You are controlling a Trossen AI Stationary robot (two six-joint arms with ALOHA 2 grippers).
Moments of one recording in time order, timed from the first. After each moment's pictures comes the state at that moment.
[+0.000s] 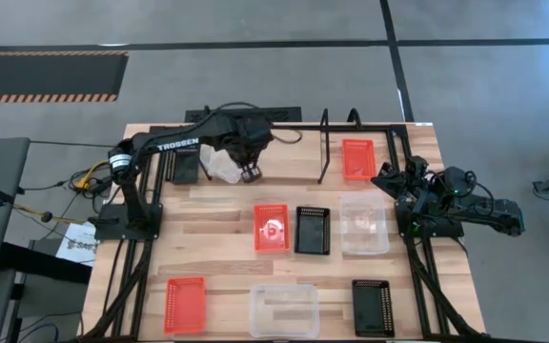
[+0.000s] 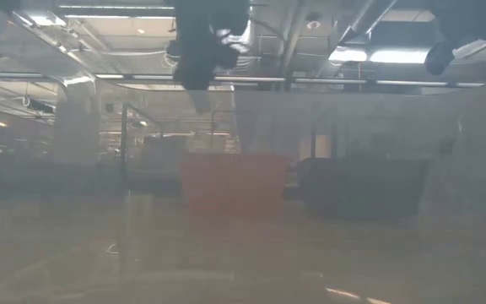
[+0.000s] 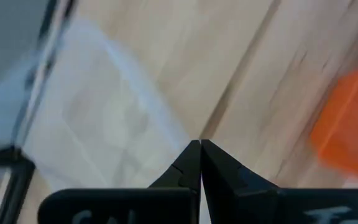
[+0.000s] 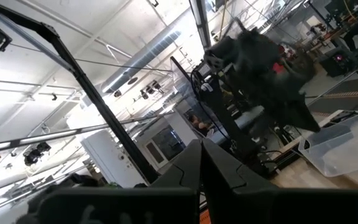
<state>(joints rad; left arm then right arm) 0.33 1.82 1.74 -1.21 -0.15 -0.08 -0.17 0.01 0.17 0.24 -0.13 0.75</state>
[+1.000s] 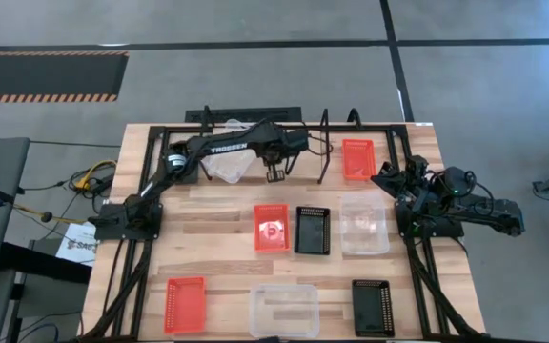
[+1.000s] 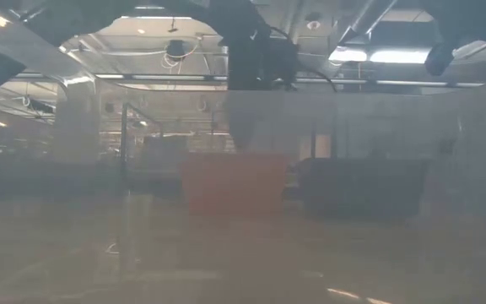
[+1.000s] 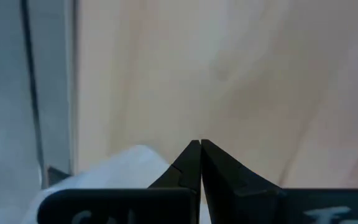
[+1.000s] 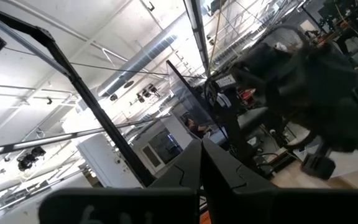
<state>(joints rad) 0.32 2.29 2.16 -1.30 -0.37 0.15 -0.17 0.01 0.17 0.24 -0.10 0.75</state>
